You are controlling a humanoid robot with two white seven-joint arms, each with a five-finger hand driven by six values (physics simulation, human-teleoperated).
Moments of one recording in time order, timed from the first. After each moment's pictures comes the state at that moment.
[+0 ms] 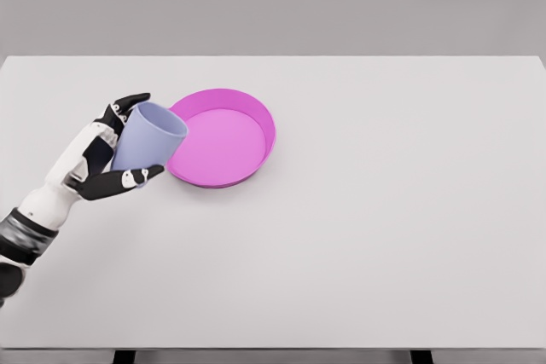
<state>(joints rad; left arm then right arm) -0.11 0.92 -0.64 -1.80 0.60 -0.49 0.13 0.10 0.00 0.00 0.02 -0.07 0.01 0.09</state>
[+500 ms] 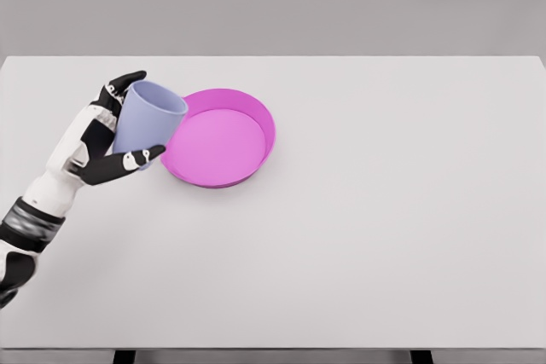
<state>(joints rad) -0.13 0.84 -0.58 -1.79 0.59 -0.49 0.13 0.10 0.00 0.00 0.02 -0.07 0.01 0.09</state>
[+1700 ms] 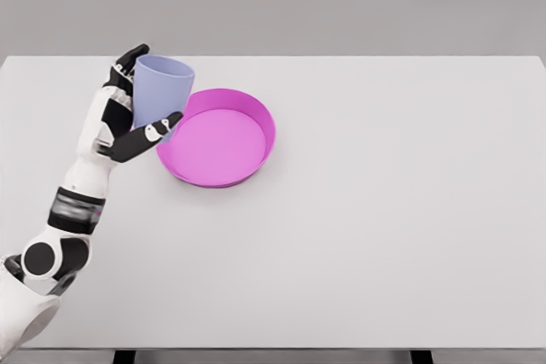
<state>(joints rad) -0.19 0.61 -0.58 -1.70 0.53 -0.48 0.27 0.10 0.00 0.00 0.02 -0.07 0.01 0.09</state>
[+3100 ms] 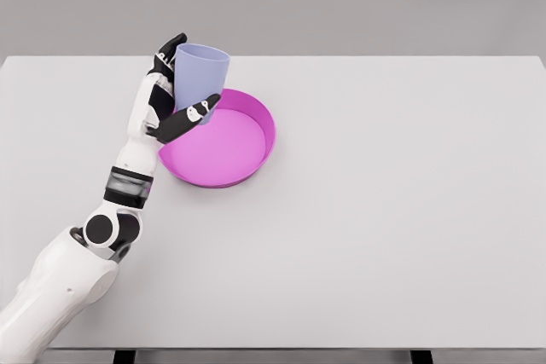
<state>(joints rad) -0.36 0.40 -0.68 -1.40 0.53 -0.57 0.25 0.10 0.00 0.00 0.02 -0.07 0.01 0.09</state>
